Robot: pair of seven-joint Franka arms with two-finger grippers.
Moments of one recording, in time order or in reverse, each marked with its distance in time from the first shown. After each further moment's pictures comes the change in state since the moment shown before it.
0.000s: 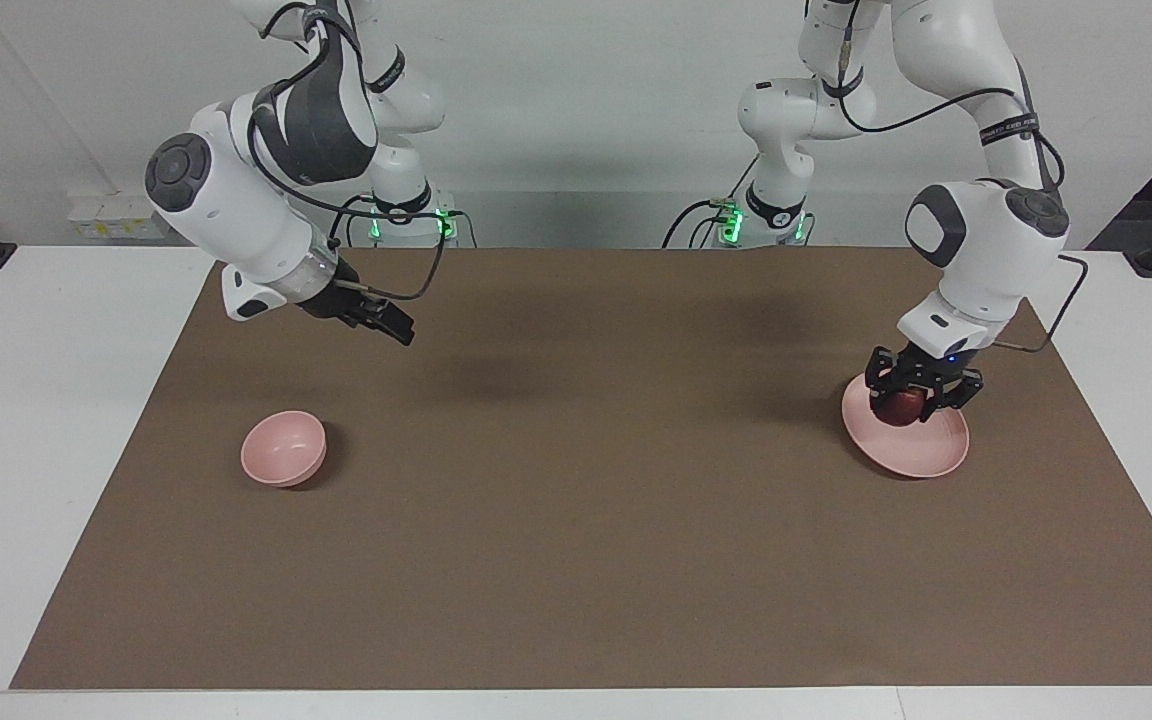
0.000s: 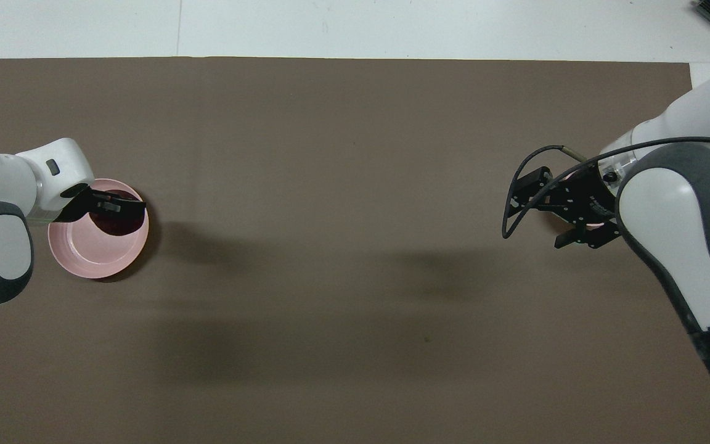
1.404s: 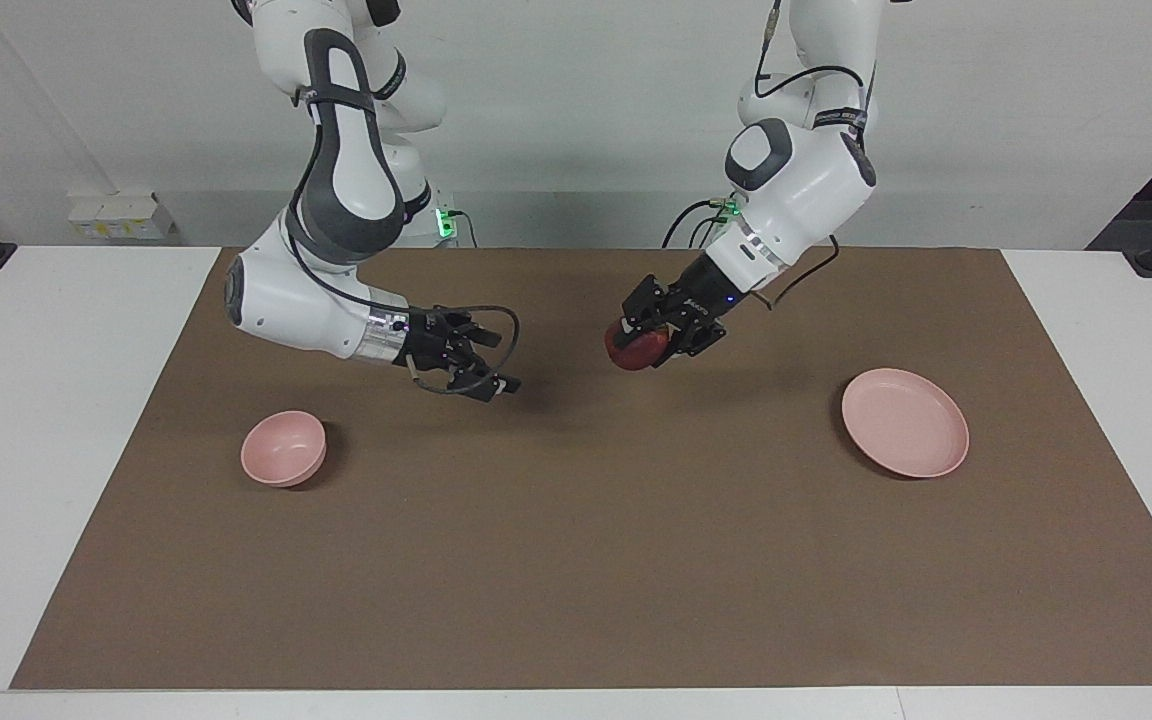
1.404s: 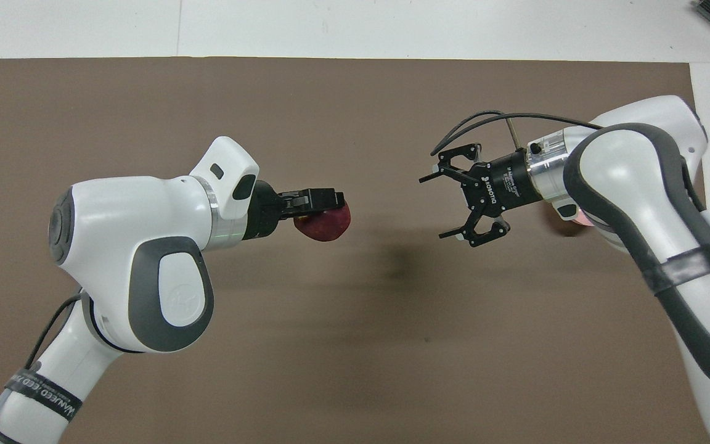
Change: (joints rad) left arm -0.234 0.009 -0.207 0.037 -0.615 0.230 -0.350; right arm 0.074 0.124 0.001 -0.082 0.612 0.194 0.382
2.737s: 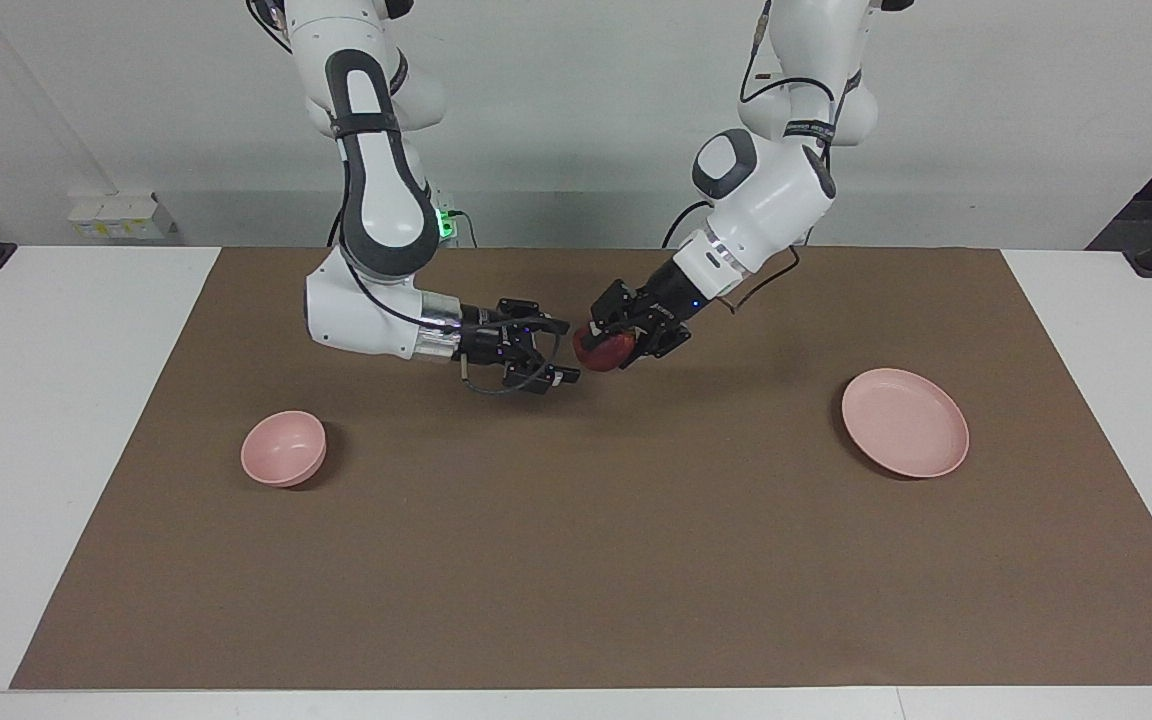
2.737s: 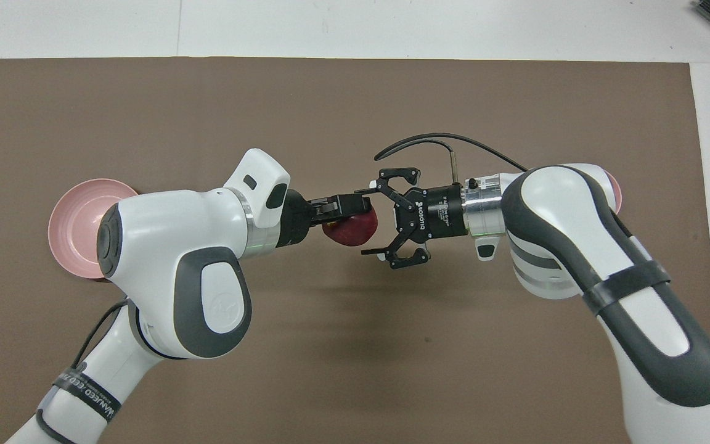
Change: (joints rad) left arm -0.010 0.042 -0.064 0.002 -0.061 0.089 -0.019; right arm 0.173 -0.037 0.002 -0.163 0.437 0.188 -0.060
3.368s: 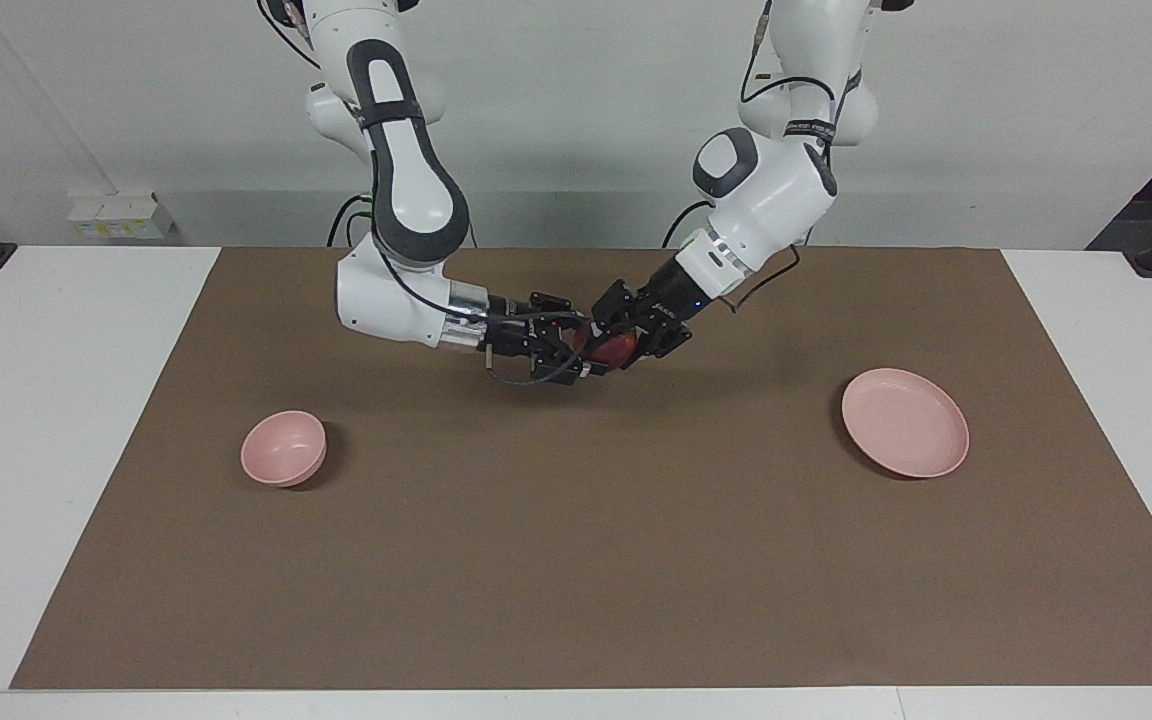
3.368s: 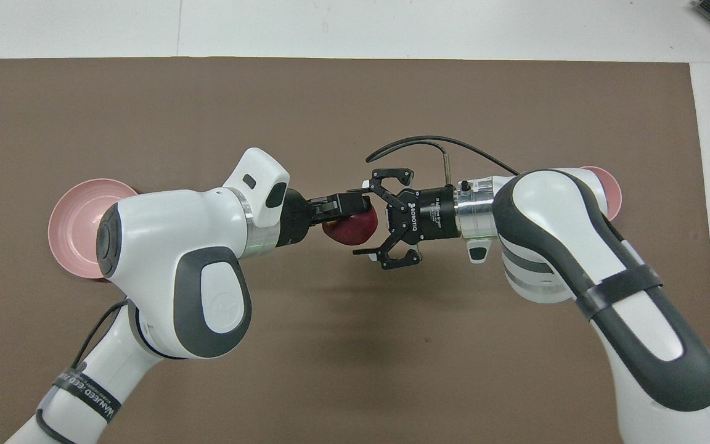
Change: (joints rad) left arm 0.000 0.000 0.001 0.004 0.000 0.003 -0.017; right arm 0.000 -0.006 -0.003 -0.003 0.028 0.007 0.003
